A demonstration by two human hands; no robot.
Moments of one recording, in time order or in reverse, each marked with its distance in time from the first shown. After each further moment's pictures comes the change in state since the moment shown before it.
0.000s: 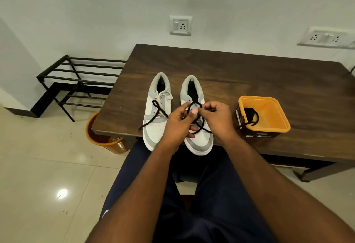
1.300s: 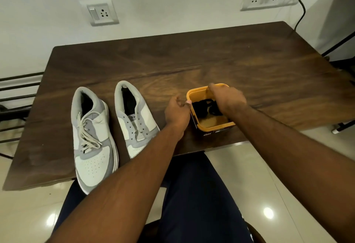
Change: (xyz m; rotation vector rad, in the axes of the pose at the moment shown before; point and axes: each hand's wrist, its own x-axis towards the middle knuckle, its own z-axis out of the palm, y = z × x) left_hand 0.119 -0.023 0.166 0.264 0.045 -0.206; right_hand 0.110 0.053 -0.176 -1.286 -0.154 0.133
